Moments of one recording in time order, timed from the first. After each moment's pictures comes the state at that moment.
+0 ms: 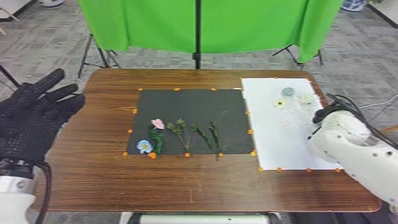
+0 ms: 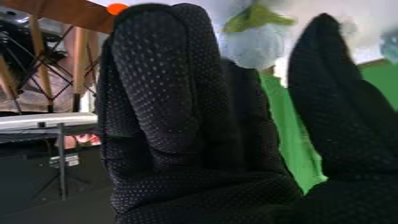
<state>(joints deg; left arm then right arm) 140.4 -51.3 -113.5 -139.7 25.6 14.2 16.2 -63.9 -33.1 44.8 -98.3 -100.2 7.4 71.6</state>
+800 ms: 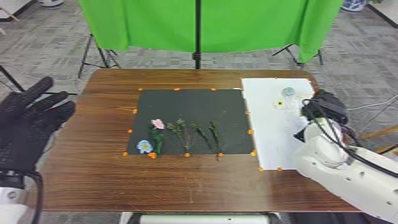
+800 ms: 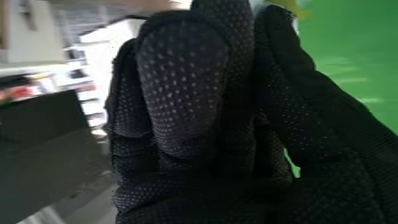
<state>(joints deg) 146.0 -53.0 -116.2 -140.3 24.5 14.6 19.1 -56.7 -32.4 26.3 -101.6 -118.3 25.9 68.7</state>
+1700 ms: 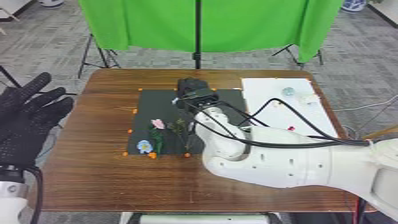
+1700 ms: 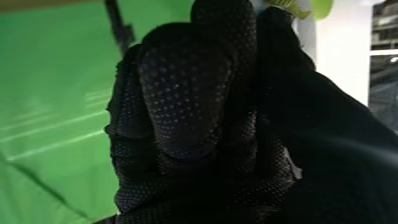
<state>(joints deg) 143.1 -51.5 -115.4 -139.0 24.0 15.4 19.0 -29.1 -64.5 -4.1 -95.0 -112.4 22.9 51.7</state>
